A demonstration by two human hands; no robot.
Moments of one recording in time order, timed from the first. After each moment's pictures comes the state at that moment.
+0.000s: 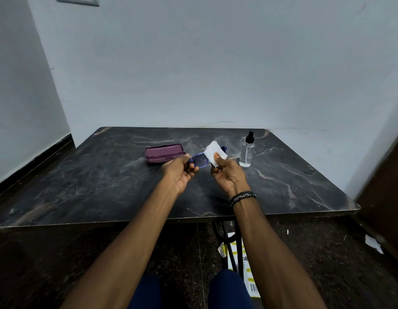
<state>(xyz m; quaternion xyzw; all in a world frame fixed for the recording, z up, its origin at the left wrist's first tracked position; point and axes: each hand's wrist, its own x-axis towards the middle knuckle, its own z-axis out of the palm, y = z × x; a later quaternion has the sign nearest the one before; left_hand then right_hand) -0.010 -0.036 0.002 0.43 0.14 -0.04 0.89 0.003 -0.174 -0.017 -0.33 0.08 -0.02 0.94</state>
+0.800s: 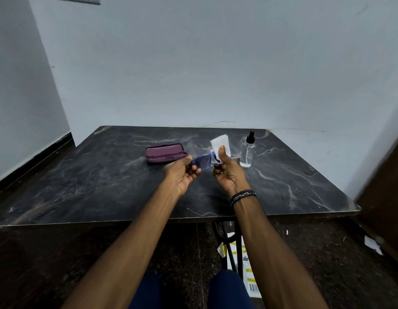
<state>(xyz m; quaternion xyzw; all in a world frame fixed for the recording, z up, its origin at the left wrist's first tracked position) -0.011 -0.038 -0.003 0.42 0.14 -0.05 0.90 0.006 -0.175 -0.018 -0.39 0.10 -0.07 0.91</state>
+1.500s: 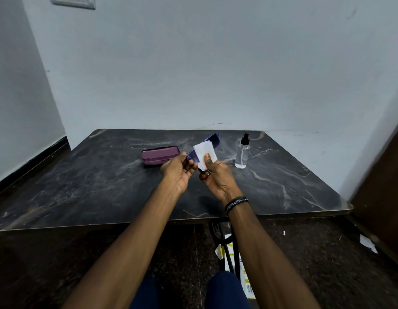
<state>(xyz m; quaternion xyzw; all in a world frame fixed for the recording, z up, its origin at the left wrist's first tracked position) -0.014 -0.047 0.011 0.36 0.14 -0.02 0.92 -0.013 -0.163 -0.025 -0.45 -0.03 0.00 0.89</state>
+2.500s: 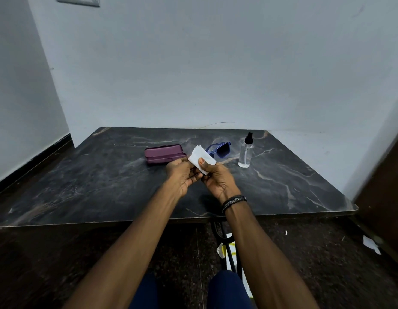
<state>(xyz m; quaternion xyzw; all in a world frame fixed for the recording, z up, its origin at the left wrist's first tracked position) -0.017 -0.045 0.001 0.53 0.11 -0.04 0.84 -0.012 -0.150 -0.023 -0.41 0.01 0.01 0.91</state>
